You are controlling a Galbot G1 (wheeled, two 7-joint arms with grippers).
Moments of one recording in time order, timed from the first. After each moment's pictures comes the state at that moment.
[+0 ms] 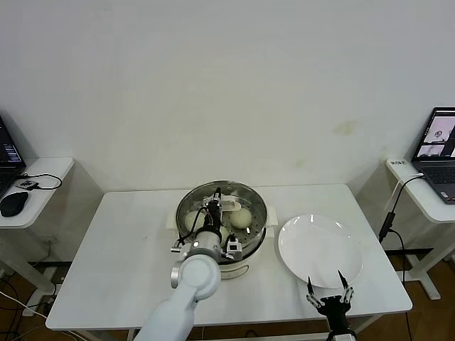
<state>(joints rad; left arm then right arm) 0.92 -1.44 -0.01 -1.78 1.46 0.44 0.35 -1.60 1.58 0.72 1.76 -0.31 0.26 -0.06</state>
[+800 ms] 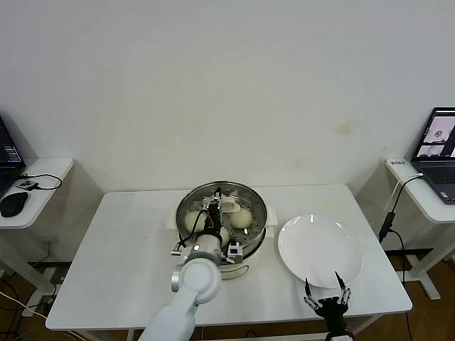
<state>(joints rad) 0.95 -1.45 -0.03 -1.80 1.48 0.43 0.34 -1.60 1.58 0.71 1.76 -0.32 0.27 -0.06</state>
